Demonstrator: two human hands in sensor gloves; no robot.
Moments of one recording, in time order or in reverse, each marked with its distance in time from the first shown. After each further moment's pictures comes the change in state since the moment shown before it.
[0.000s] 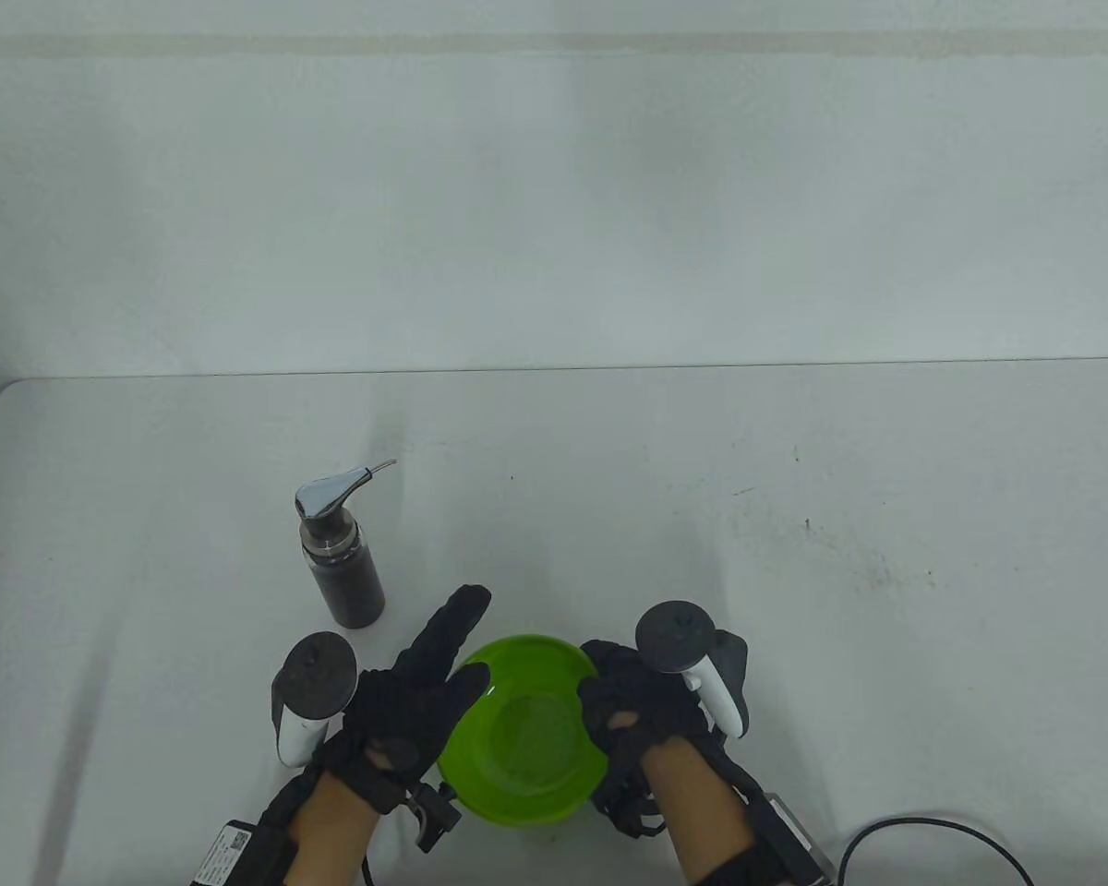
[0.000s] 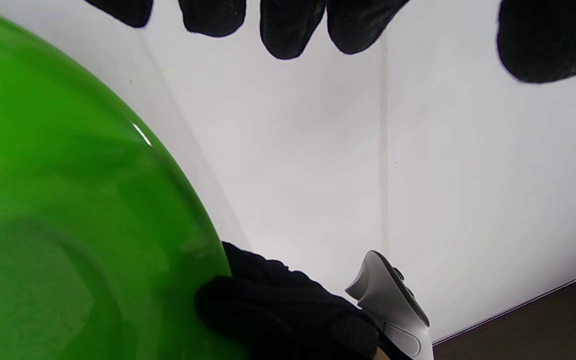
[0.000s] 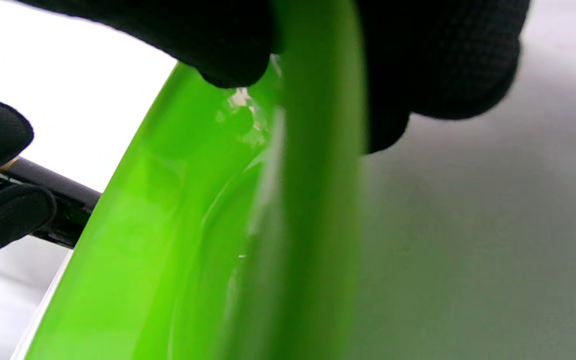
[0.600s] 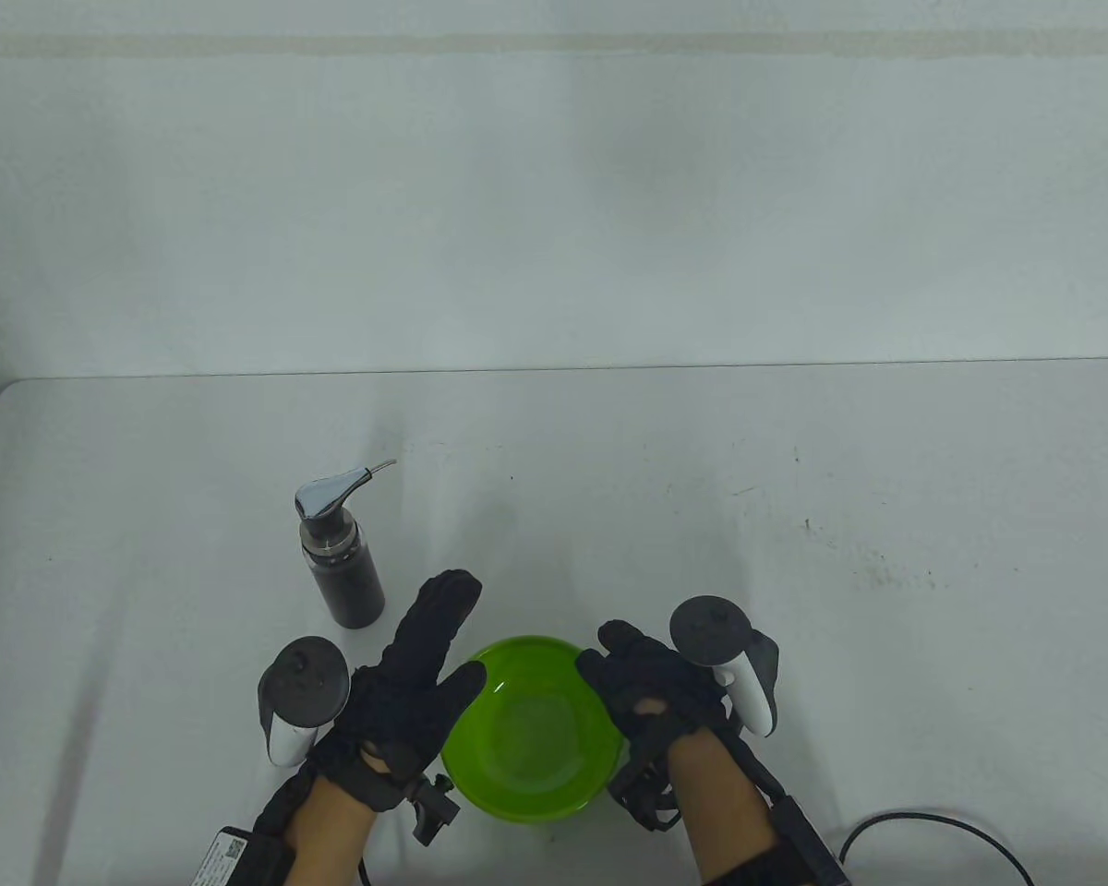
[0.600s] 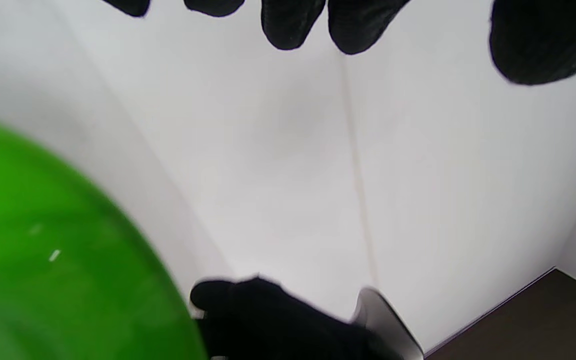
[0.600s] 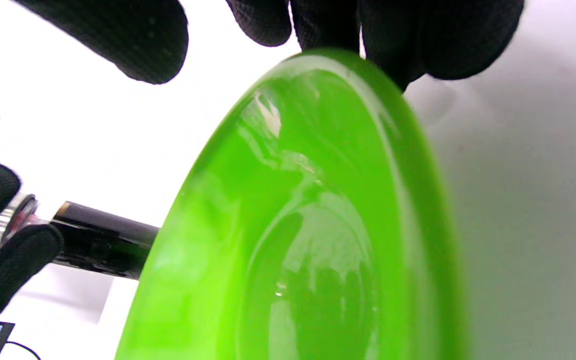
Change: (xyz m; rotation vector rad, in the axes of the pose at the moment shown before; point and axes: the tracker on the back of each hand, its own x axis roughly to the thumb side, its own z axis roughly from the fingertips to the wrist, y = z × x) left_hand 0.026 0.012 0.003 0.127 -0.125 -0.127; right_hand -0.007 -0.020 0.005 0.020 -0.044 -0.148
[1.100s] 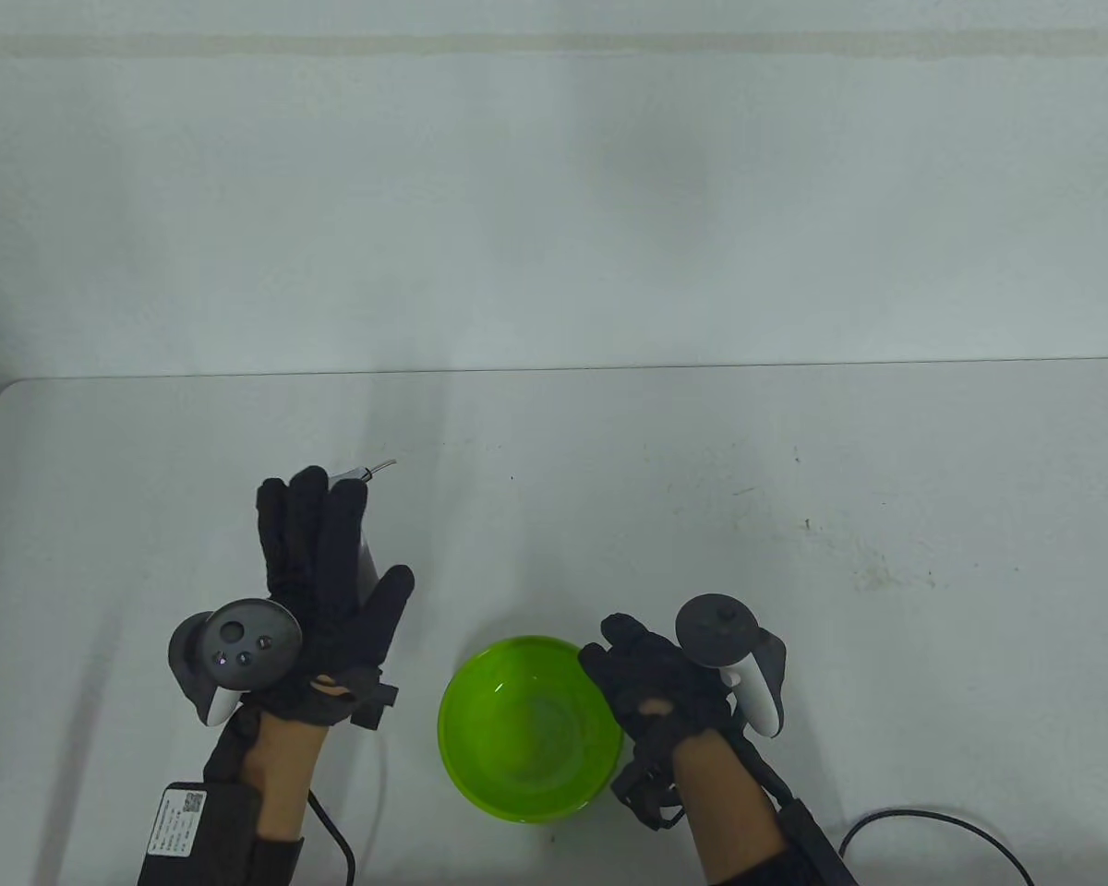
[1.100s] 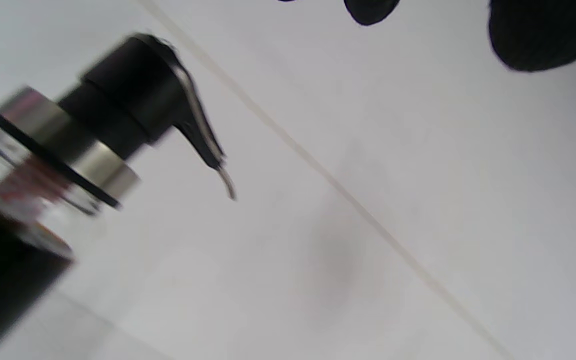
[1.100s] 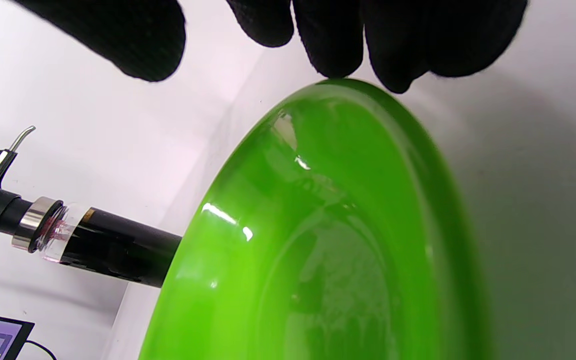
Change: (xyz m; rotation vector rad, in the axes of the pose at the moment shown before) left_hand 0.016 0.089 -0.027 0.362 -0.017 -0.565; right_hand 0.007 -0.004 0.004 -0.022 -0.041 0.016
